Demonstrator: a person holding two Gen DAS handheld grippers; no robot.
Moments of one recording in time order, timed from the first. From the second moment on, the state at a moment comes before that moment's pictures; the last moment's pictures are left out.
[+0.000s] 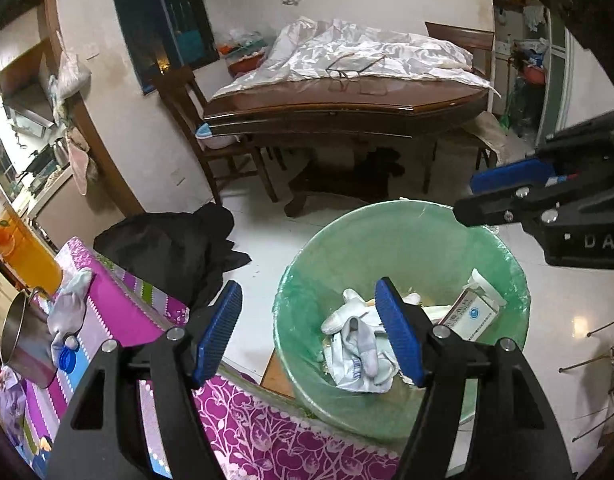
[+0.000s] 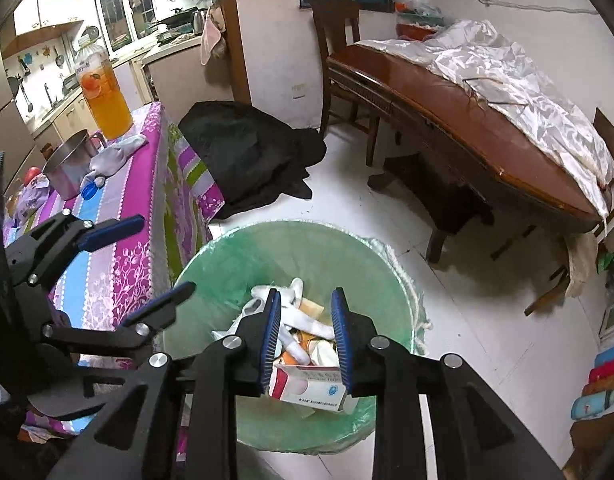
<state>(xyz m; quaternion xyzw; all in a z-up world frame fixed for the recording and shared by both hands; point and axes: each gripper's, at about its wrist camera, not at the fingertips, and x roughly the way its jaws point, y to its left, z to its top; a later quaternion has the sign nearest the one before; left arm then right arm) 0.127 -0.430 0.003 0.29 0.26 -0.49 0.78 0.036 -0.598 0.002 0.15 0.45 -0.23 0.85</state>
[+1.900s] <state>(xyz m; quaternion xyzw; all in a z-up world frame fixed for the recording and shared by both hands) 0.169 -0.188 -0.005 0.13 0.27 -0.25 0.92 0.056 -0.420 -0.028 0.14 0.30 -0.25 0.91</state>
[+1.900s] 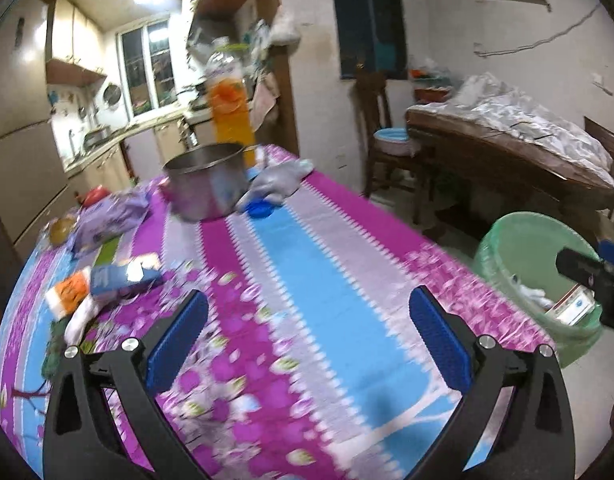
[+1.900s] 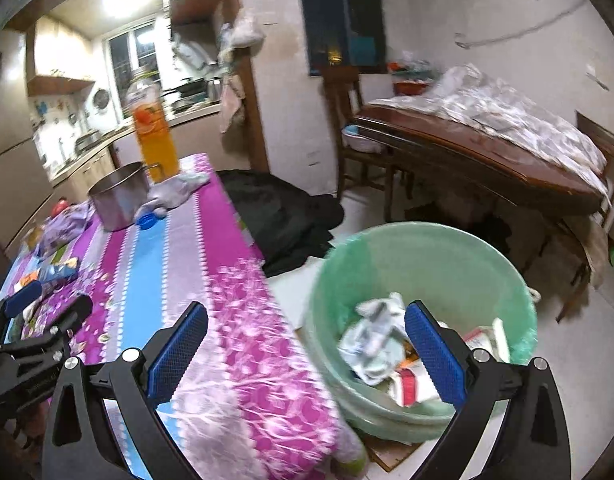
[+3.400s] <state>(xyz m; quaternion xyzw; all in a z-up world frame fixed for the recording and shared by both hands) 0.317 0.068 -0.041 0.01 0.43 -0.16 0.89 0.454 -0.133 -0.068 -0.32 0.44 0.42 0.72</state>
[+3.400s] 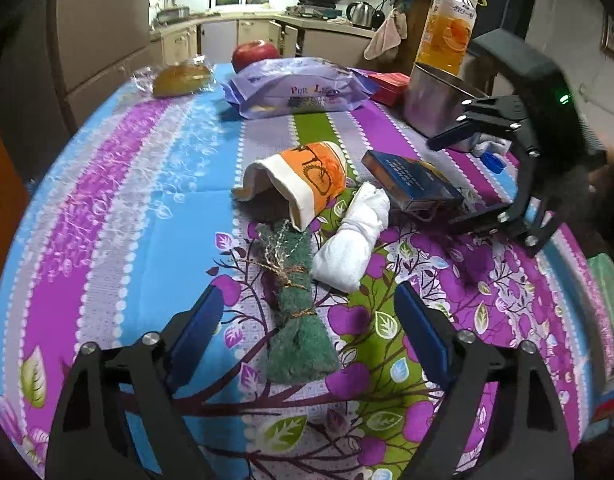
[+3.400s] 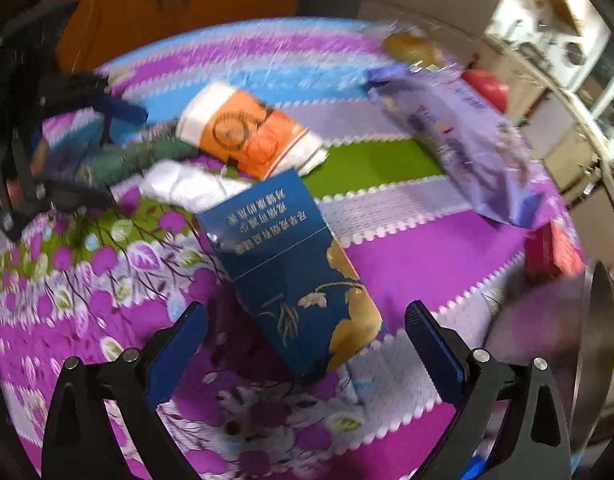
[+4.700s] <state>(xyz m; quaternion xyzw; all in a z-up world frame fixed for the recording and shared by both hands) 0.213 -0.014 -0.002 0.06 0.39 -0.16 0.90 0.194 -0.280 -0.057 0.28 0.43 0.17 0.84</state>
